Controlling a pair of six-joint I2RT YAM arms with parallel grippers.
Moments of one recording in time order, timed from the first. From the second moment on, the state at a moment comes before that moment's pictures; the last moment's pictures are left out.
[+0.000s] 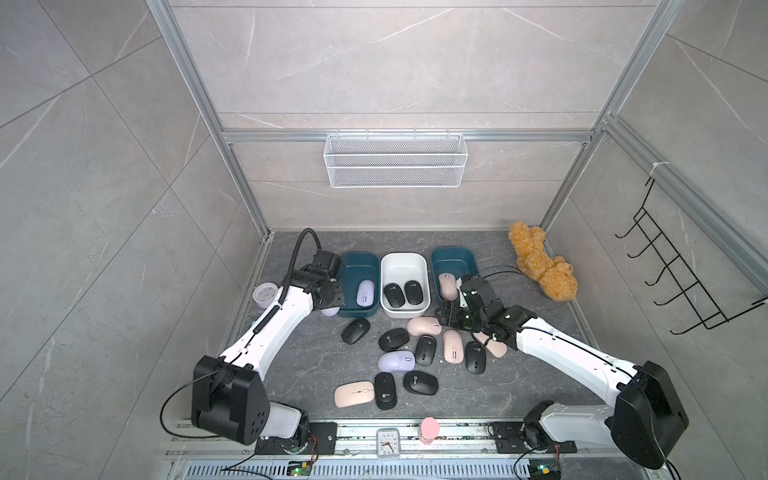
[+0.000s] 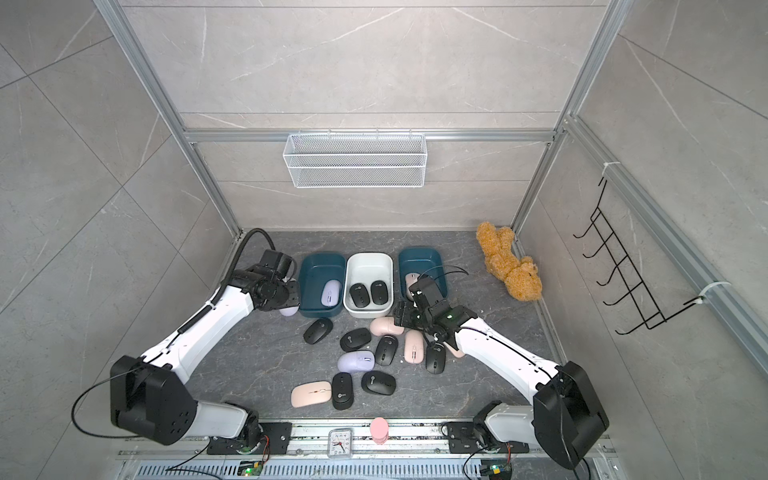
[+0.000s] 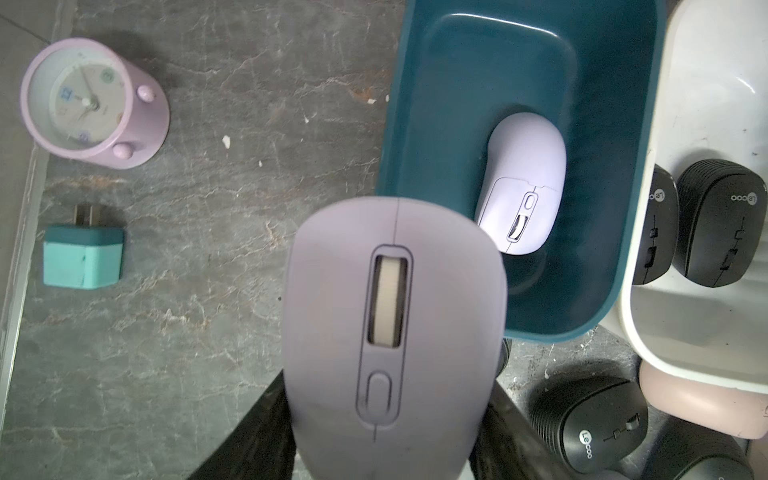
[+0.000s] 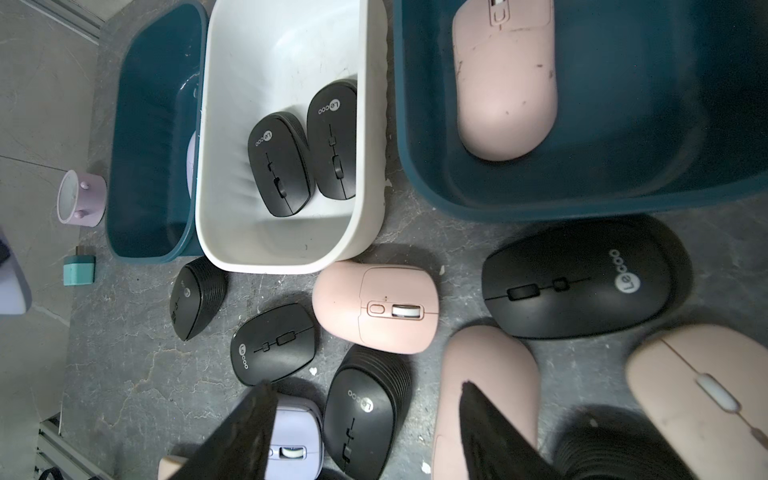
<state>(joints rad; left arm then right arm) -0.34 1.46 1.22 -0.88 -0.19 -0.41 0.60 1.30 0.86 -0.41 -0.03 0.69</state>
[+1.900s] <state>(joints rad) -0.41 2.00 1.54 -0.89 -0.28 -0.31 0.60 1.31 0.85 -0.40 -0.02 0.69</state>
